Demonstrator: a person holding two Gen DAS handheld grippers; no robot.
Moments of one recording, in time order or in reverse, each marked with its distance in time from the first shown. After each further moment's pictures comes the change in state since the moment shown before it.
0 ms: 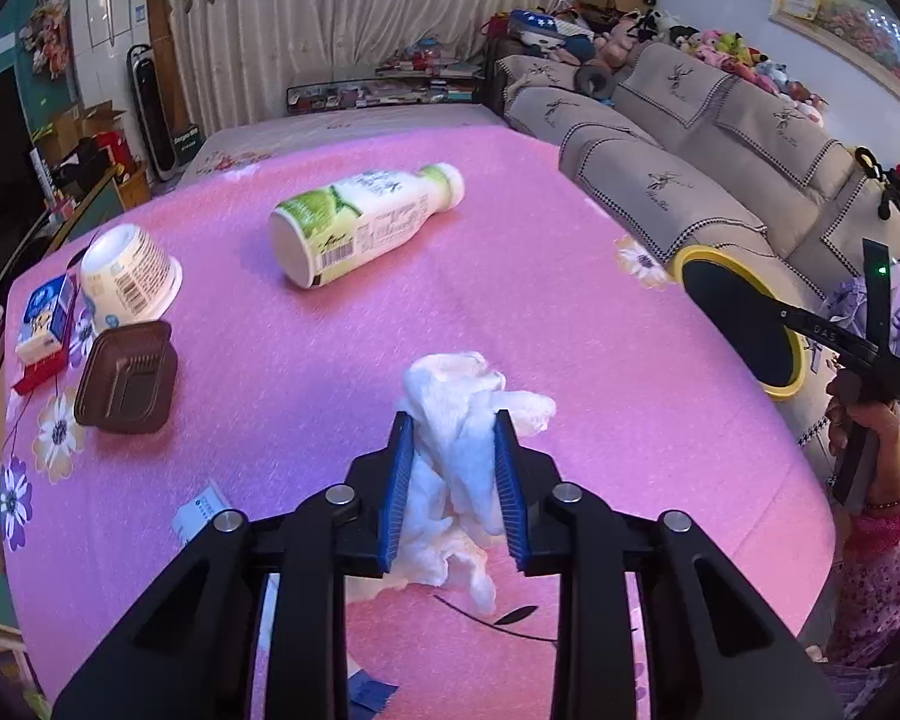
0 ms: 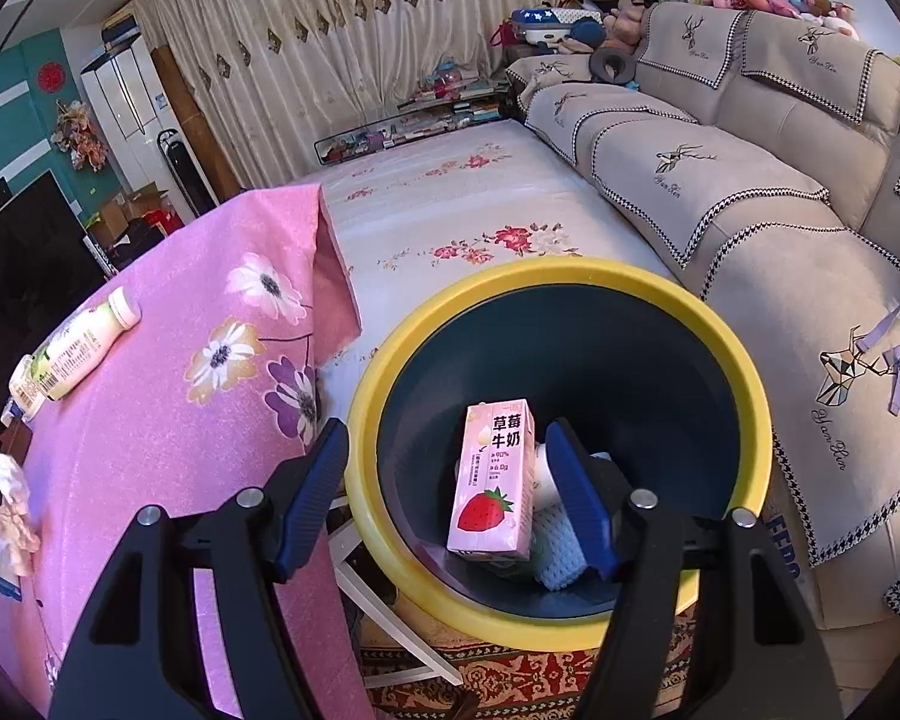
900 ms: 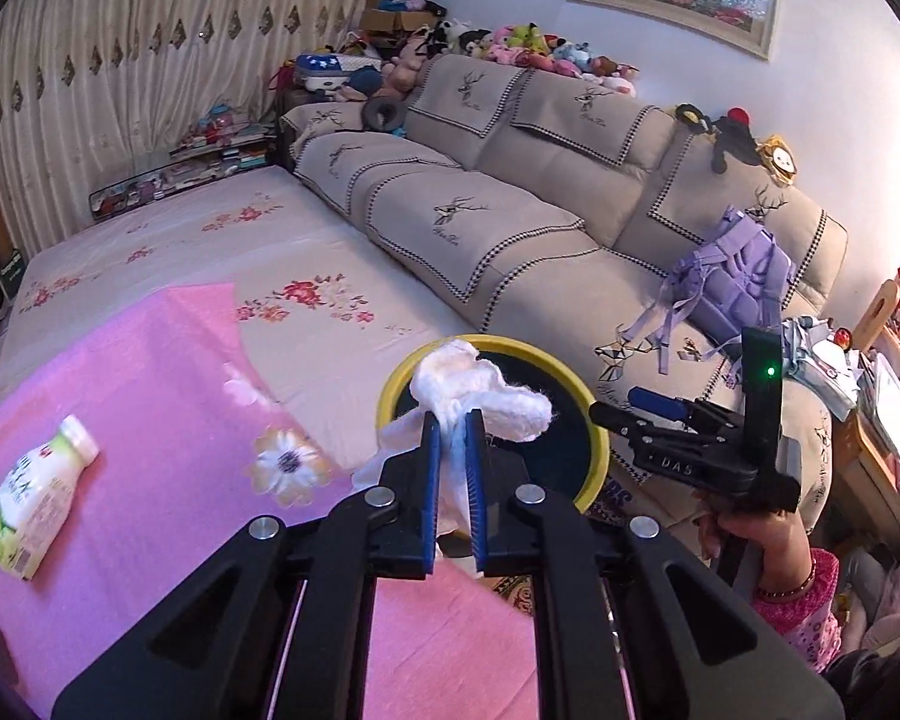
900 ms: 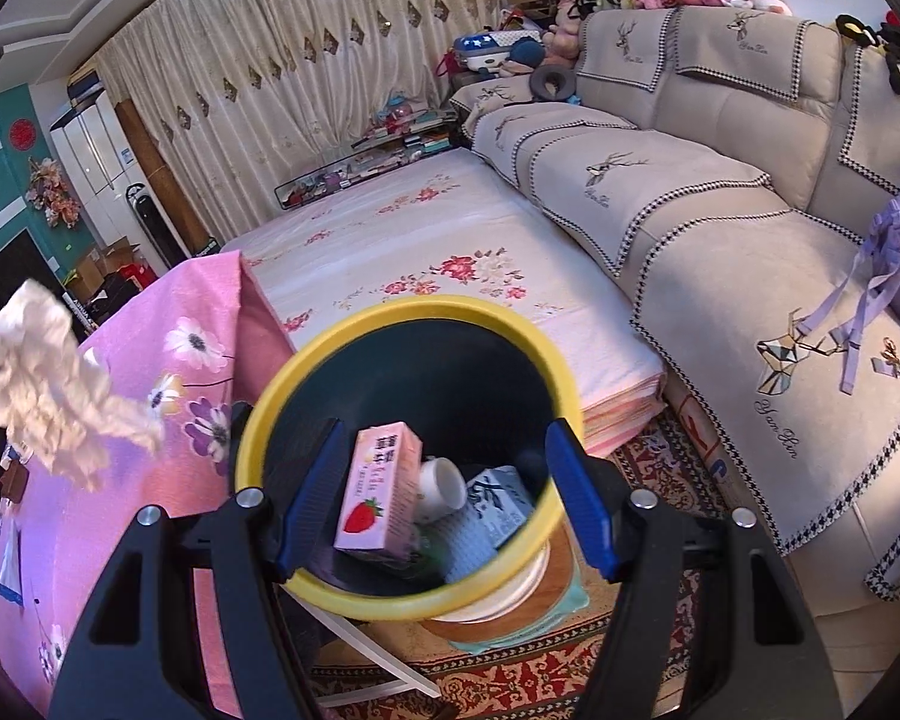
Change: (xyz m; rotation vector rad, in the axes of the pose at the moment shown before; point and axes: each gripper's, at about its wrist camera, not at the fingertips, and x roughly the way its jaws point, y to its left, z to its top) left arm 0.020 -0.231 0.123 0.284 -0.072 -0.367; right arm -0.049 -0.096 -0.003 0.099 -0.071 -0.053
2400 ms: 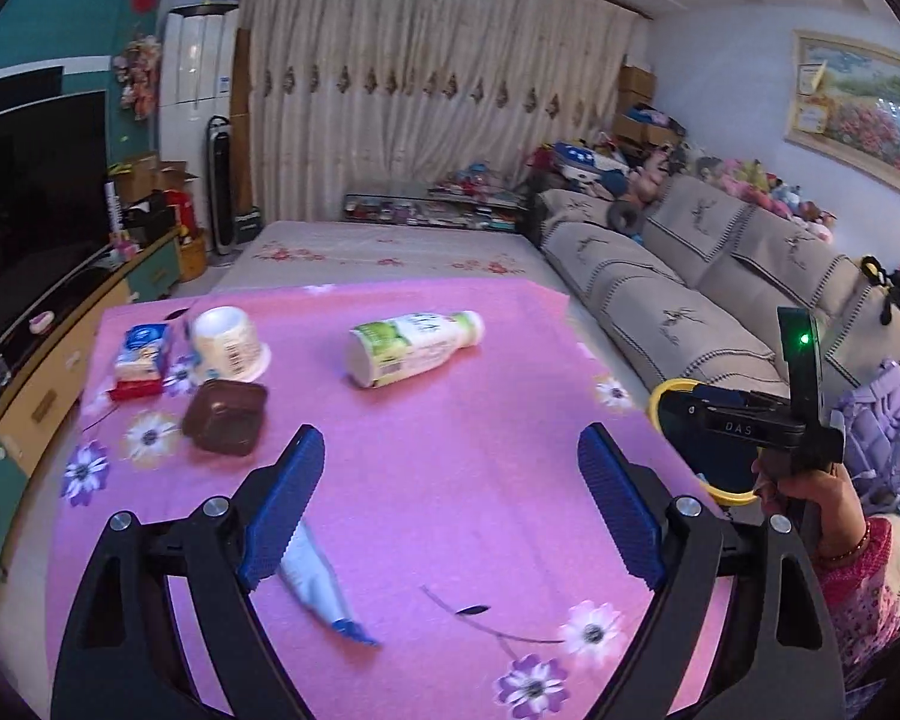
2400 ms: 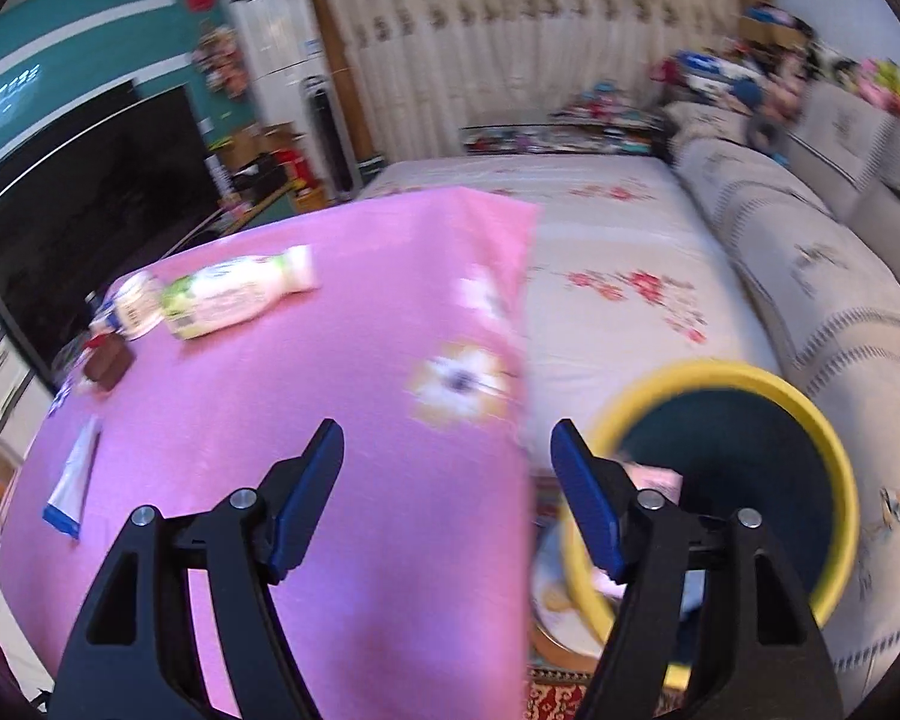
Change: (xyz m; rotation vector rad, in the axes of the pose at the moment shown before) left arm -0.231 0.114 -0.195 -0.364 -0.257 0.523; right arm 0.033 0.222 0.001 -0.416 0.100 0.307
